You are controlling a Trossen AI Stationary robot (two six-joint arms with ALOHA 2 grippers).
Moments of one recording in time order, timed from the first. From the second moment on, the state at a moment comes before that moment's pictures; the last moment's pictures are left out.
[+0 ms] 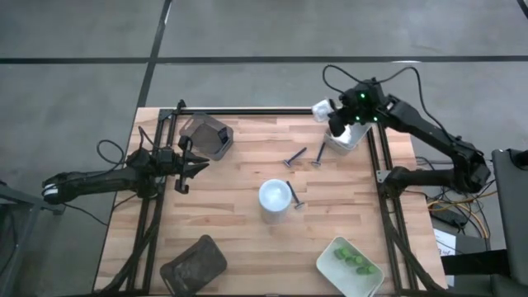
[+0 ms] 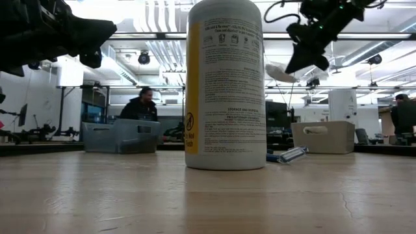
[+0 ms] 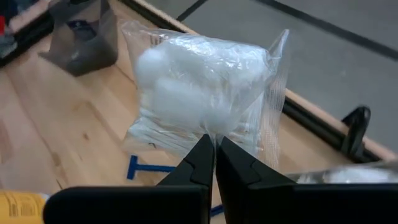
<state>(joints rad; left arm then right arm) 0.26 0.42 0.01 0.67 0.24 -0.09 -0.77 1.09 0.99 -0.61 -0.16 0.18</state>
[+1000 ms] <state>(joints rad) 0.26 0.42 0.01 0.67 0.24 -0.09 -1.01 0.98 0.79 -0.59 0.00 0.45</state>
